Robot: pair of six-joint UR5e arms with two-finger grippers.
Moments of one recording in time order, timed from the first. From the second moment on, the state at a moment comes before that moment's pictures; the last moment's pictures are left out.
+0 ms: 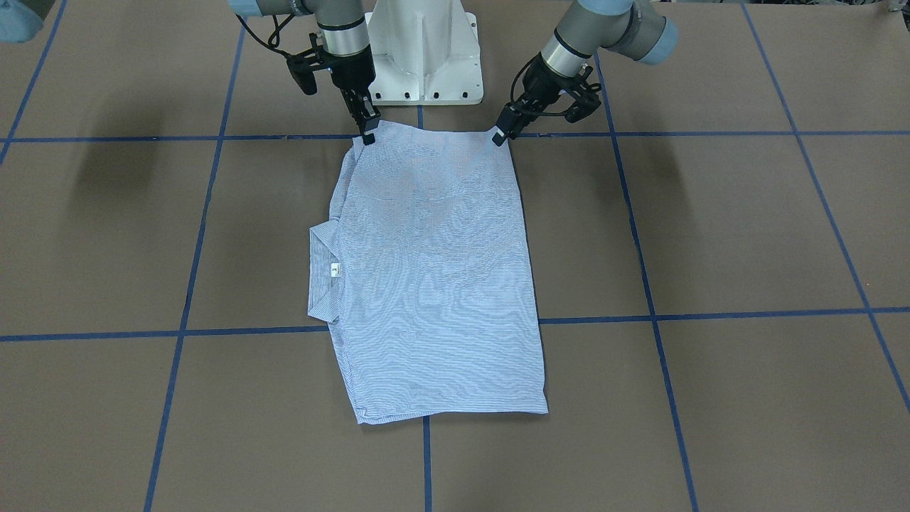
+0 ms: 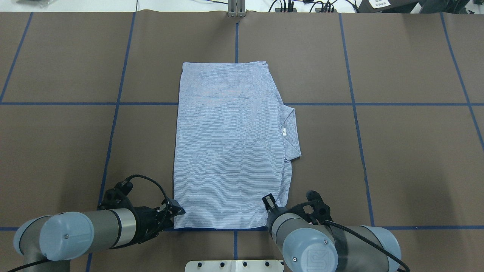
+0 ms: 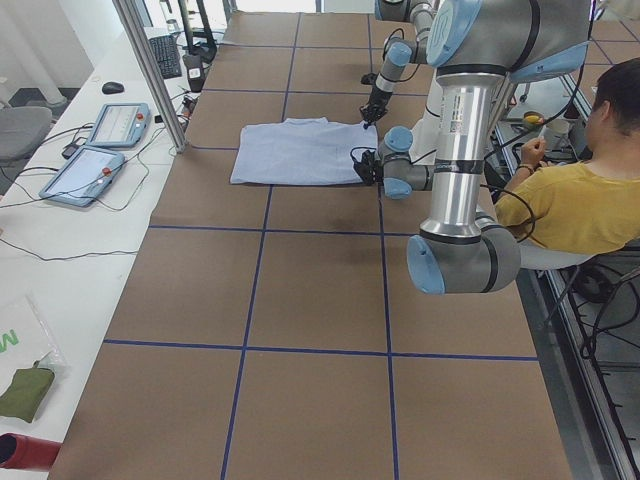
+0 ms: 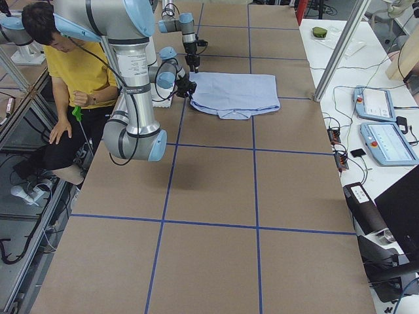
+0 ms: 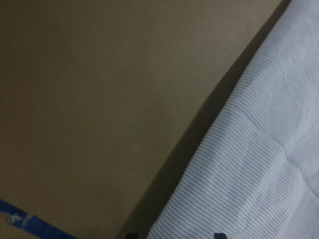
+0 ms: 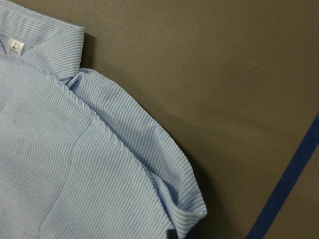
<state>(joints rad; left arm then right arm) -0.16 -1.69 -1.92 -2.34 -1.54 -2.20 0.08 -1.19 1.99 -1.50 1.33 2.61</state>
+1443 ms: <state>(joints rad) -0.15 -1.62 -2.17 -2.34 -1.55 -2.25 0.10 -1.31 2.23 -1.50 1.32 2.61</state>
